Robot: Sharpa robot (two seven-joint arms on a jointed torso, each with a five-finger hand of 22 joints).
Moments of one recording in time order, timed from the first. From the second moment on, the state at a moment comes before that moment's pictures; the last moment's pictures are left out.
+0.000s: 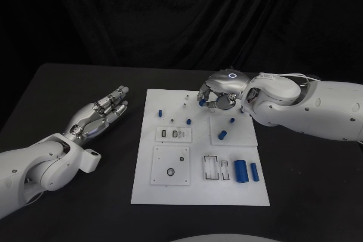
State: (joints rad) left arm 1.26 -0.98 -0.21 1.52 -0.35 -0.12 0.68; left_hand 1.55 0.26 -0.12 0.28 0.57 0.25 -0.01 0.03 0.03 0.00 -0.03 0.00 0.00 0.00 0.00 0.00 0.00 0.17 0.00 0.13 0.01 0.00; right arm 1.51 -0.90 -0.25 1.59 -1.69 -0.33 -0.04; right_hand 1.43 -0.04 0.29 0.04 0.26 1.06 0.08 0.17 0.31 1.19 0.03 0.22 0.12 1.45 -0.05 1.19 0.91 0.07 1.43 0.05 1.40 1.31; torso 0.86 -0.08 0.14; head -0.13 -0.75
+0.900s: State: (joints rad) left arm 1.26 -0.97 -0.21 1.53 -0.35 -0.14 0.68; left_hand 1.55 0.26 -0.10 0.28 0.58 0.17 -0.07 0.03 0.02 0.00 -0.06 0.00 0.00 0.00 -0.03 0.00 0.00 0.17 0.00 0.11 0.01 0.00; right arm 1.51 -0.68 -0.25 1.38 -1.67 -0.33 -0.05; right_hand 1.45 -0.05 0.30 0.04 0.27 1.06 0.09 0.17 0.31 1.19 0.04 0.18 0.11 1.45 -0.04 1.19 0.91 0.07 1.43 0.06 1.40 1.31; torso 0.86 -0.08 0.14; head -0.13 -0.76
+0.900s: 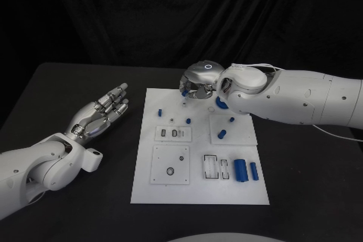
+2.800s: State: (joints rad) left arm 1.26 -0.95 -0.21 1.50 -0.35 -0.12 0.68; left_hand 1.54 0.26 -0.10 0.29 0.56 0.17 -0.07 0.03 0.02 0.00 -0.03 0.00 0.00 0.00 -0.01 0.00 0.00 0.17 0.00 0.11 0.01 0.00; right arm 1.50 -0.71 -0.25 1.38 -1.63 -0.36 -0.09; right_hand 1.44 -0.05 0.31 0.05 0.28 1.05 0.10 0.15 0.31 1.18 0.05 0.16 0.11 1.44 -0.03 1.19 0.92 0.07 1.43 0.08 1.40 1.31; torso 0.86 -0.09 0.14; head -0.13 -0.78
